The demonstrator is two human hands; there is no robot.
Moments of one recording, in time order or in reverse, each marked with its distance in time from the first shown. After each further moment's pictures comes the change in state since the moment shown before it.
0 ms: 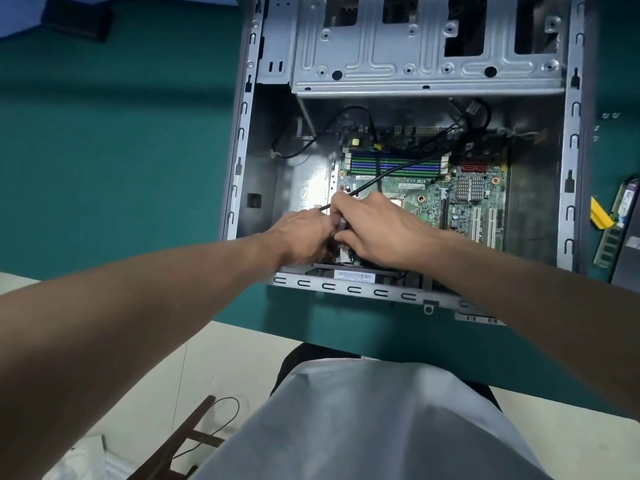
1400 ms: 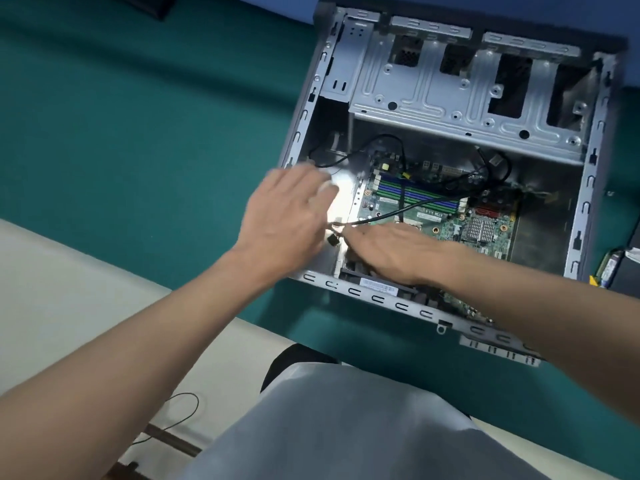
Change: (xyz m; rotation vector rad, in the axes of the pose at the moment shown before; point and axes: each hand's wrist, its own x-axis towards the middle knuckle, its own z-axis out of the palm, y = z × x) left_hand -0.089 0.009 -0.043 0.211 0.816 -0.132; right_hand 0.014 -0.017 -0.006 -0.260 -0.262 -0.007
